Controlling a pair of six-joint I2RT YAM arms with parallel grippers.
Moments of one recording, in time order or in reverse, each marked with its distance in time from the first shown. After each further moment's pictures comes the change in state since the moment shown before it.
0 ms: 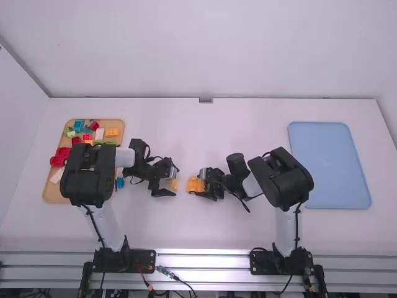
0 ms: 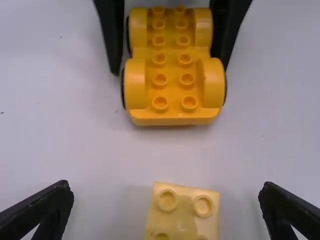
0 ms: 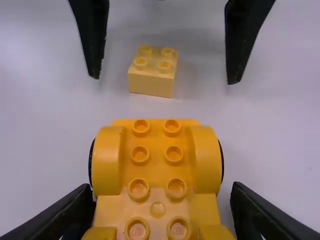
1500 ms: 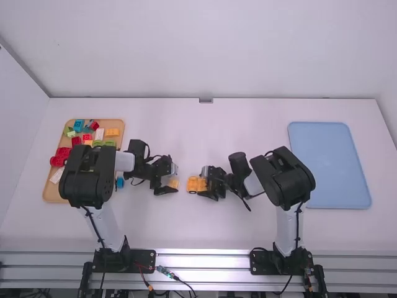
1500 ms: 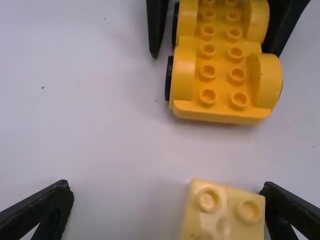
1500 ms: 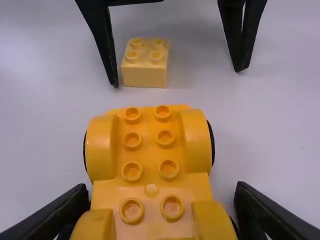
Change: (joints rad) left arm 0.005 -0.013 -0.062 0.198 -0.034 -0.196; right arm -0.026 0.000 0.017 -0.054 -0.008 0.022
